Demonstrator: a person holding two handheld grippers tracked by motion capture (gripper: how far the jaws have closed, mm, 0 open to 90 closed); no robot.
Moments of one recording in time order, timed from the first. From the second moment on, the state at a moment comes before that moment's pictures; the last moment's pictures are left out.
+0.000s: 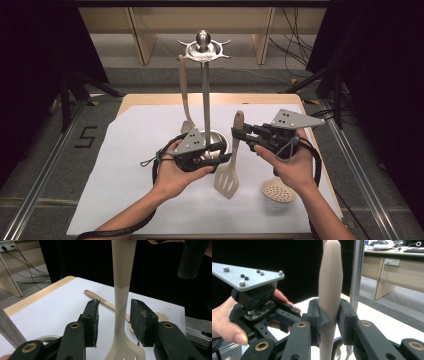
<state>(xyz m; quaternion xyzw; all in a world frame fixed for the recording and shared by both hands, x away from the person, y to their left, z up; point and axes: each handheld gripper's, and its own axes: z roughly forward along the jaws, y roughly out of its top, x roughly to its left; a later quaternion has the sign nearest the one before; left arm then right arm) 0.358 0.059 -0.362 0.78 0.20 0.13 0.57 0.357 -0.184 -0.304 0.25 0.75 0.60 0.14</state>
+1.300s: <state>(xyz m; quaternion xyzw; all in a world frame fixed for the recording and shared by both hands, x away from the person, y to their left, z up) 0.366 0.046 -0.347 0.78 0.16 0.09 0.60 0.353 -0.187 -0.300 0.22 0.74 0.62 0.13</state>
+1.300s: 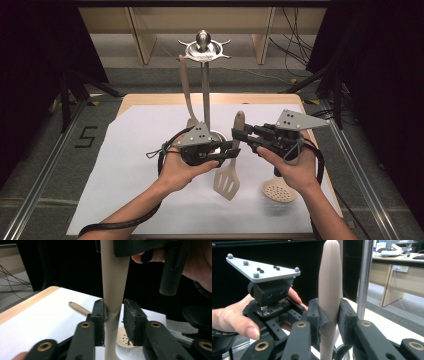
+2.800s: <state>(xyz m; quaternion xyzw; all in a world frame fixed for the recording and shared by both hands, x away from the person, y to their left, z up) 0.376 0.078 -0.314 0.74 0.29 0.20 0.58 0.355 -0.265 -0.366 0.39 0.72 0.53 0.22</state>
